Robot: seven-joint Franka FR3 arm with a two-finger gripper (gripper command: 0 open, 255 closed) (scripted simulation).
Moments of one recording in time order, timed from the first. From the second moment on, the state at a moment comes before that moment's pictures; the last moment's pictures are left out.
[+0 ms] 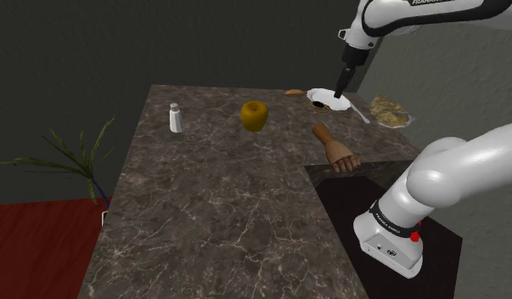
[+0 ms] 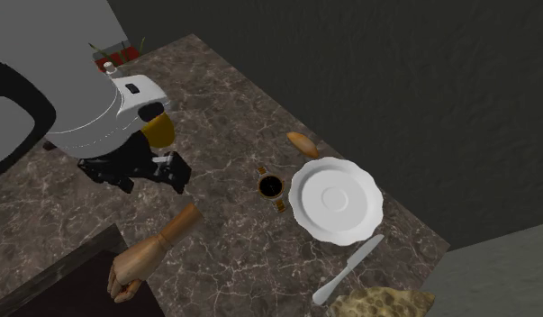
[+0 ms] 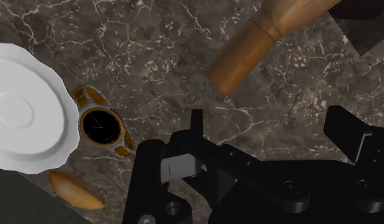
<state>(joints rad) -0.07 -0.53 -0.26 -2.41 -0.16 1.88 -0.48</state>
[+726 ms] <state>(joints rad) -0.06 -0.16 -0.46 -2.25 -0.09 2.10 -0.83</state>
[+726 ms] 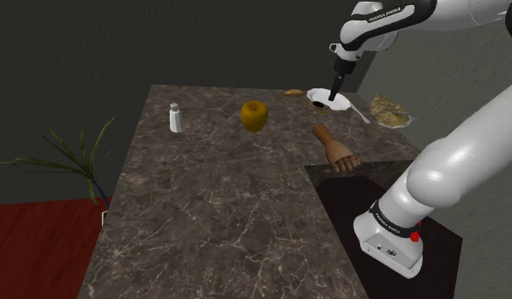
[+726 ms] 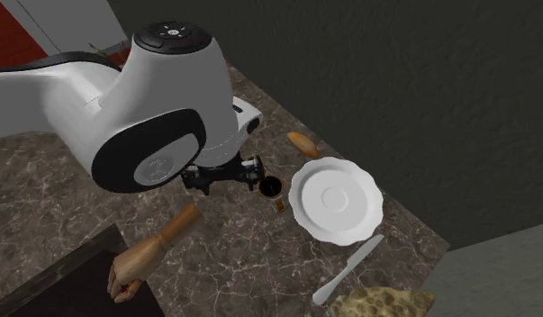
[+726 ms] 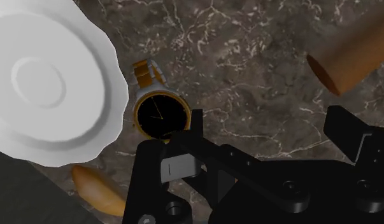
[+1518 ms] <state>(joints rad) -0.13 0.24 -0.51 -2.02 0.14 2.23 -1.17</state>
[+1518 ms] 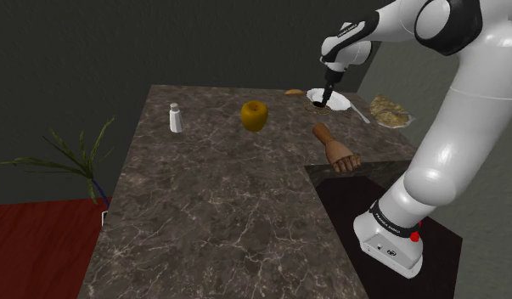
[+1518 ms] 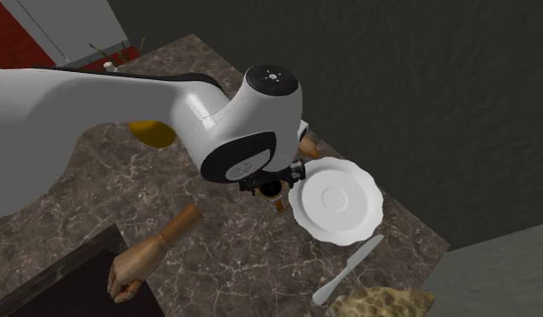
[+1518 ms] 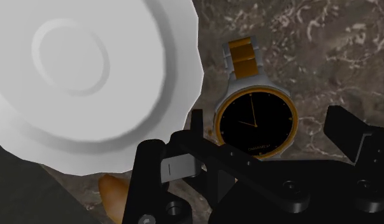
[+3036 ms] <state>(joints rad) -0.13 0.28 -0.50 -2.04 0.17 2.28 -1.18</state>
